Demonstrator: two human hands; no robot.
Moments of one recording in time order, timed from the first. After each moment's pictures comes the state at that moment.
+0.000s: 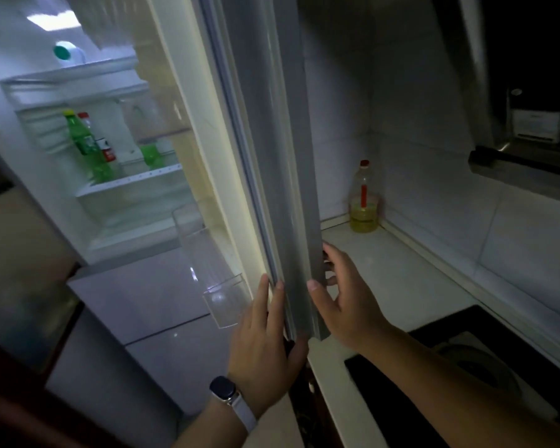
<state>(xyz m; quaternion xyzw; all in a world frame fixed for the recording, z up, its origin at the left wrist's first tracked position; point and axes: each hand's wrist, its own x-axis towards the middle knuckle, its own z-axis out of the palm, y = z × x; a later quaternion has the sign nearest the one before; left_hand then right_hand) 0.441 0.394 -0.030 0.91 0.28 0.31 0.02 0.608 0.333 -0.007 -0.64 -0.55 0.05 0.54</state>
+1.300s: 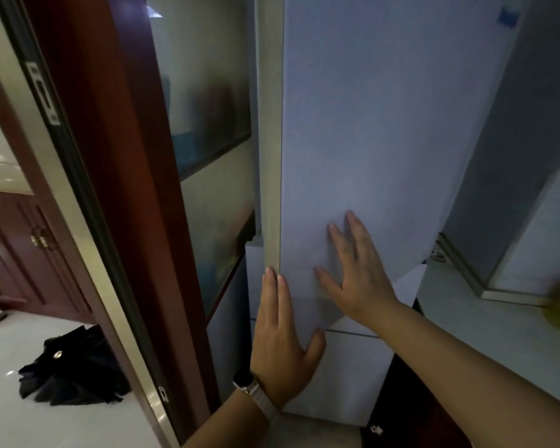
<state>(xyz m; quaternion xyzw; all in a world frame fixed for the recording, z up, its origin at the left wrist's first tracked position) 0.165 0.588 -0.041 0.75 0.43 0.49 0.03 0.336 0.638 0.027 -0.52 -0.76 -0.16 0.36</state>
